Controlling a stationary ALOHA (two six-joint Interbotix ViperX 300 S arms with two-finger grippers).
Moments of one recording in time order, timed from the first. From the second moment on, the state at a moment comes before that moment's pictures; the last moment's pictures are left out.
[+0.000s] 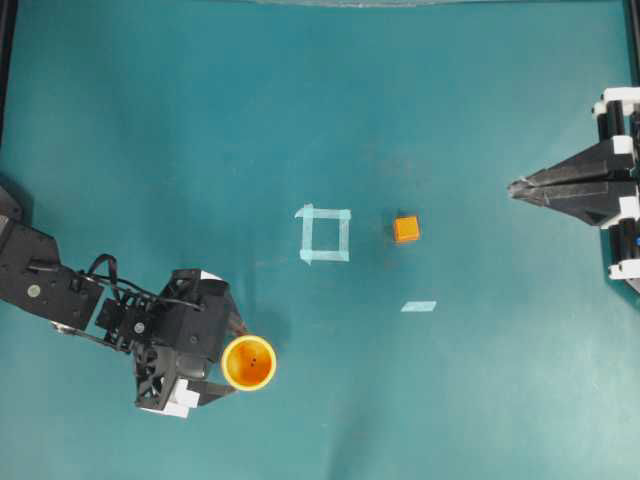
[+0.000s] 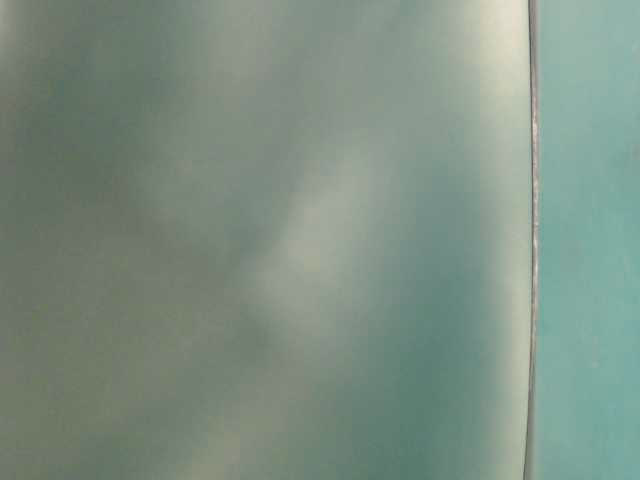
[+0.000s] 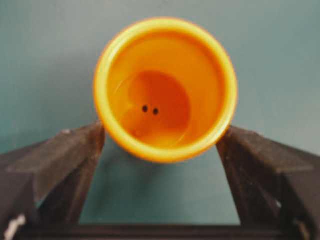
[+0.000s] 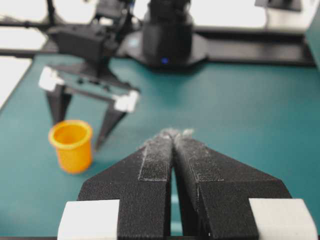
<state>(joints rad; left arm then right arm) -0.36 0.06 0.85 0.01 -0.11 -0.20 0.00 -0.92 1.11 0.00 -0.11 0.00</state>
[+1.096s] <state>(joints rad) -0.37 0.13 0.79 0.01 -0.18 -0.12 0.00 -0.92 1.11 0.00 -0.11 0.00</state>
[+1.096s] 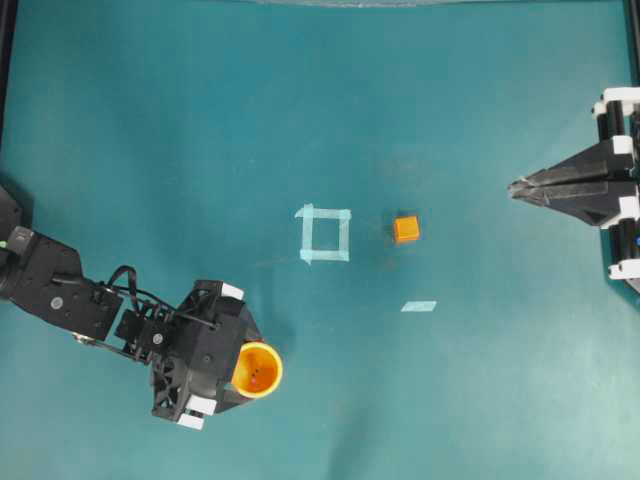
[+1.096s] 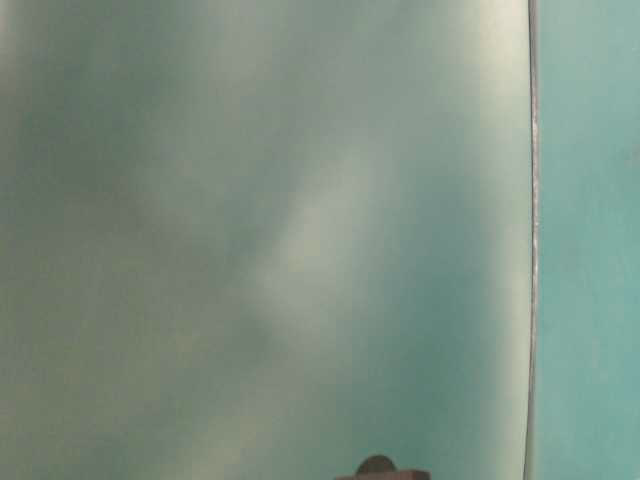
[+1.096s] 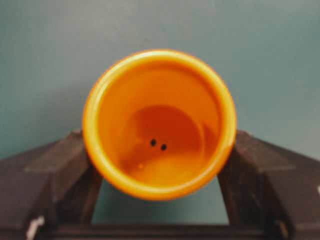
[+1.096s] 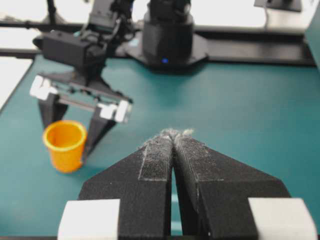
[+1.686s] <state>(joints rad) -0.36 0.08 0.75 0.01 -0.19 0.01 0.00 -0.91 1.11 0.00 -0.10 0.00</state>
